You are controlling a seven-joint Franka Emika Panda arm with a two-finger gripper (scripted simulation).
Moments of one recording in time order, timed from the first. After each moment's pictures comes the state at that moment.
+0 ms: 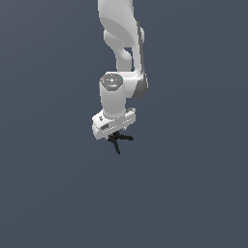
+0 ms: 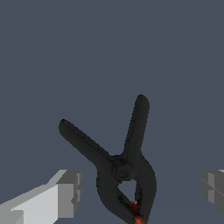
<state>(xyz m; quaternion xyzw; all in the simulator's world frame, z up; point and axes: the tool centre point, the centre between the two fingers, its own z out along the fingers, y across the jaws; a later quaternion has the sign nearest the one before) -0.043 -0.040 0.102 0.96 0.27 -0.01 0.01</state>
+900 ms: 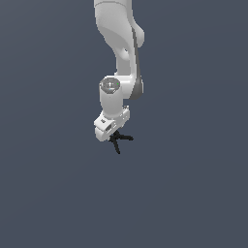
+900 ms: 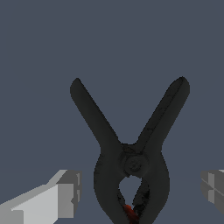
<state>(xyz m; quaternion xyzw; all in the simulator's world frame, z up) -0.068 -0.047 0.070 0.91 0.41 0.00 0.00</state>
